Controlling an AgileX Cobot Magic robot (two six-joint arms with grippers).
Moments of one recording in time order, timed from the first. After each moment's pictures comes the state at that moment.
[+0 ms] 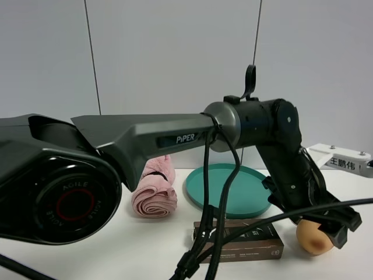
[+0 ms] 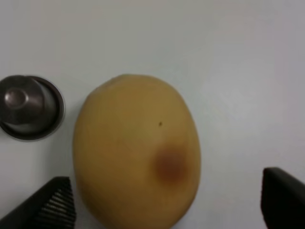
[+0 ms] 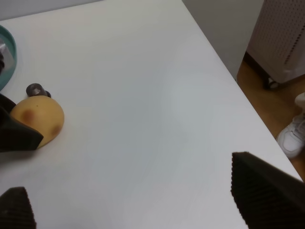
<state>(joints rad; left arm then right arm) -0.93 2.74 -2.54 -0.34 0.93 0.28 -0.05 0.00 -0.48 -0.09 1.06 0.12</state>
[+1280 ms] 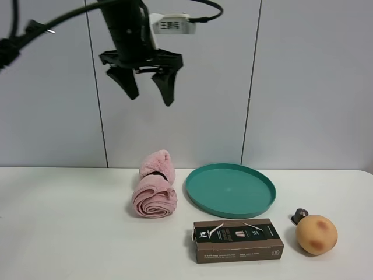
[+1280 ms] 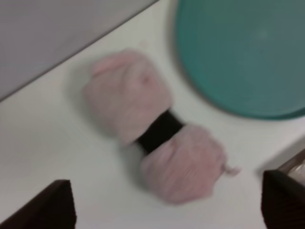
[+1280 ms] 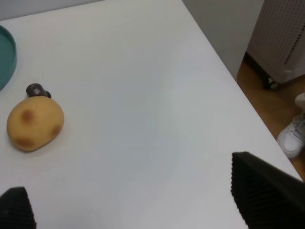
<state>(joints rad) -0.50 2.08 -2.14 0.00 1.22 0.01 -0.05 0.00 -0.48 -0.09 1.06 0.12</state>
